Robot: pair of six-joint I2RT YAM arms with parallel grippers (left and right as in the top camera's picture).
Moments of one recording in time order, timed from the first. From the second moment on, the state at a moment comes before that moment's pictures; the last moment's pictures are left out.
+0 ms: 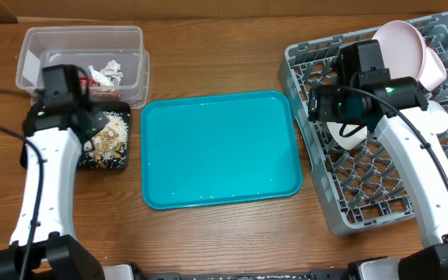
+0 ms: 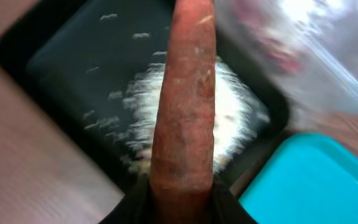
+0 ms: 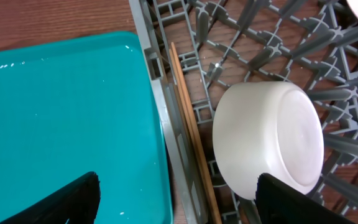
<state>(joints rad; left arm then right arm) 0.23 1.53 1.24 -0.85 -0.21 -0.56 0.18 1.56 1.45 -1.04 -0.02 0.23</state>
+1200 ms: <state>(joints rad) 0.46 1.87 1.27 -0.78 -0.11 -0.60 0.18 1.56 1.45 -1.05 -0.02 0.23</state>
